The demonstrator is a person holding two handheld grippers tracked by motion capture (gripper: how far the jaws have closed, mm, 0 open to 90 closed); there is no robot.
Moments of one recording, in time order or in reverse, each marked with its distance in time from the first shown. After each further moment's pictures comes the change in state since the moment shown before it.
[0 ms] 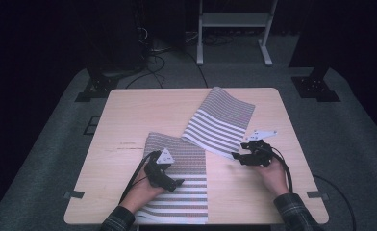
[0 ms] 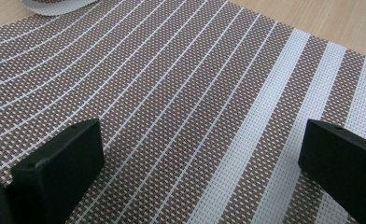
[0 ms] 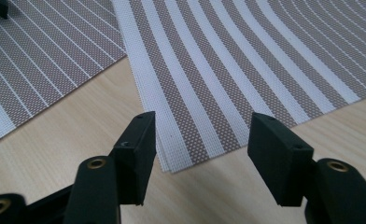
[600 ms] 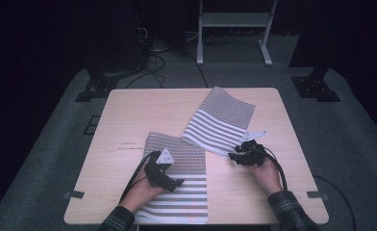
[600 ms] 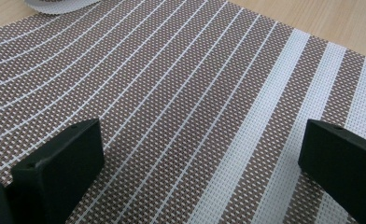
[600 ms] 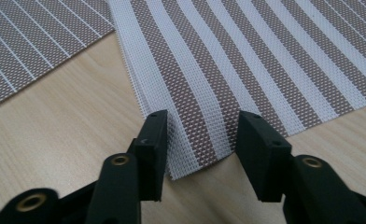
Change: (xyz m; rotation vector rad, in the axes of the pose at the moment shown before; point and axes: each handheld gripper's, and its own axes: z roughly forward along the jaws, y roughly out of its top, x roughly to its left) left arm 0.000 0.000 0.000 -0.001 0.000 -0.001; right arm 0.002 -0.002 0.023 0.079 -0.017 -0.026
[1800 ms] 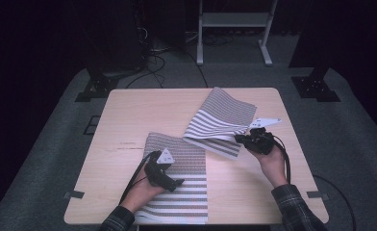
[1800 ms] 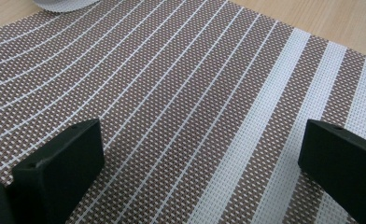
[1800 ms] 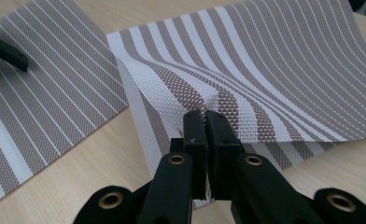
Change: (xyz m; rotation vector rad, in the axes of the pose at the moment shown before) left arm 0.000 0.001 0.000 0.011 0.003 0.004; right arm -0.012 0.035 -0.043 -0.160 0.022 0.027
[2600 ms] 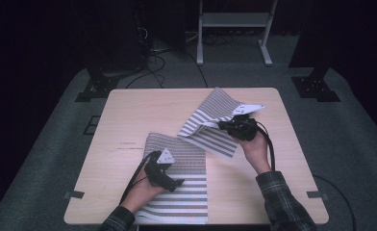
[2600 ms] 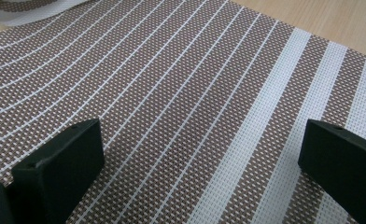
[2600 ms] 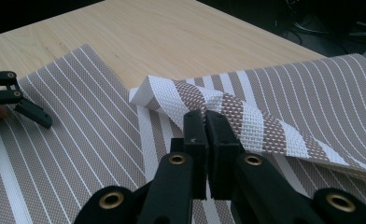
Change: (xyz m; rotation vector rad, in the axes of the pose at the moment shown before) left arm 0.000 0.000 0.000 0.000 0.000 -0.004; right arm 0.018 0.056 0.026 -0.069 0.055 -0.054
